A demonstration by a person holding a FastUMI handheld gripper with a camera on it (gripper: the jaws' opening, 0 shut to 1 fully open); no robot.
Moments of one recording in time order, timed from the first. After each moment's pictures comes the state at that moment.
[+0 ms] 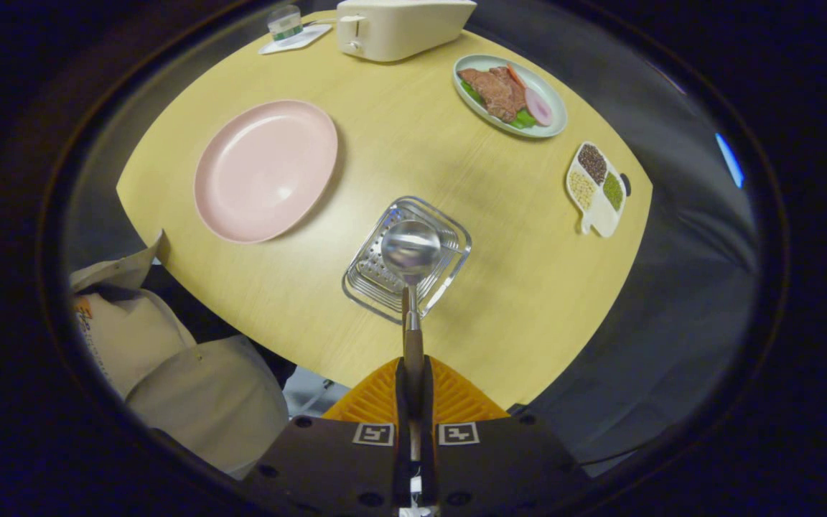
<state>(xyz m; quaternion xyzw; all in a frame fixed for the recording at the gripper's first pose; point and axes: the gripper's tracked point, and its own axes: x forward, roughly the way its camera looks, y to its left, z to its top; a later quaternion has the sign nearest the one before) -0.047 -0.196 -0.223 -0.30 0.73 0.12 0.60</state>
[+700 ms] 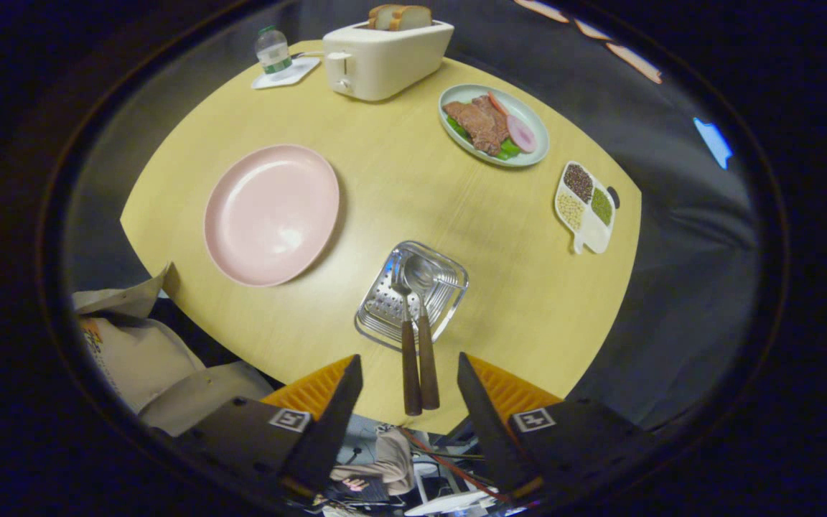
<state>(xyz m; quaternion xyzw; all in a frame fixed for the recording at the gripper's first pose) -0.033 -0.169 -0.217 -0.23 0.67 0.12 0.70</state>
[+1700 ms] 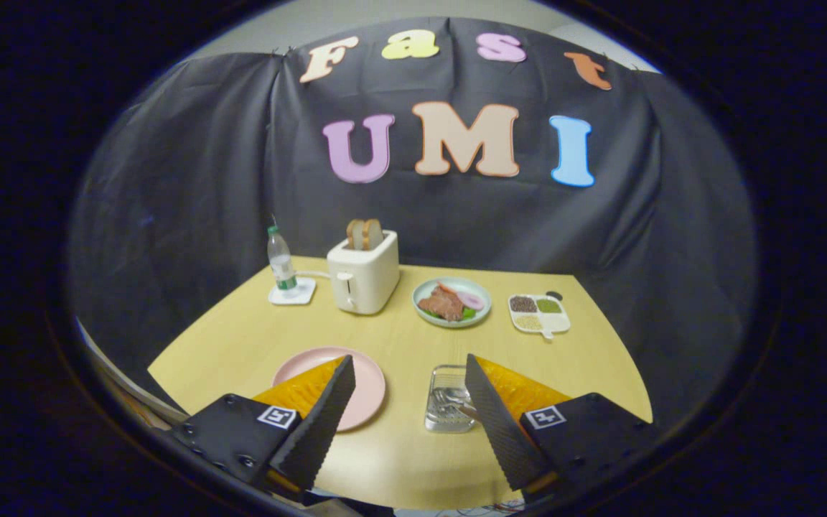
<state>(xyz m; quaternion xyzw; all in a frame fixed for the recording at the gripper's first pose) -0.042 -0.100 -0.104 -0.01 0.21 0.05 0.98</state>
